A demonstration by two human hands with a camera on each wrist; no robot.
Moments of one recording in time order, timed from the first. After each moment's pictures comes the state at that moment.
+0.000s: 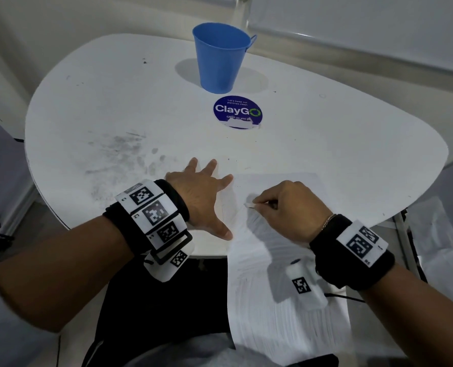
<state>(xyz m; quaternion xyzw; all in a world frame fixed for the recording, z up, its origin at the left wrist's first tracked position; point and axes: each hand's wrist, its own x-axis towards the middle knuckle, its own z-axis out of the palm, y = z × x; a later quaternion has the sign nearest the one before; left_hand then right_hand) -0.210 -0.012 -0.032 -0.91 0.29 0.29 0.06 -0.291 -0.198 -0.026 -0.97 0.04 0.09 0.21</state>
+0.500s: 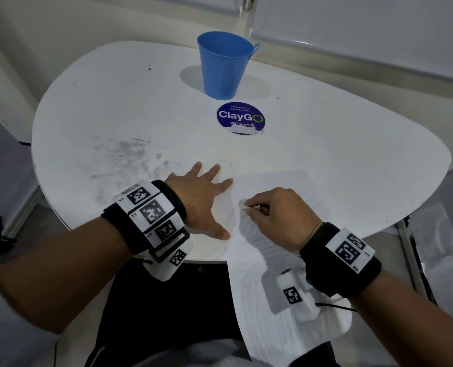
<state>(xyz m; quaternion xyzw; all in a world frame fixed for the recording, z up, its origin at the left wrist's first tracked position) -0.202 -0.004 -0.031 -0.90 0.31 0.30 0.06 -0.288 -0.182 -0.034 -0.96 0.03 0.07 0.25</state>
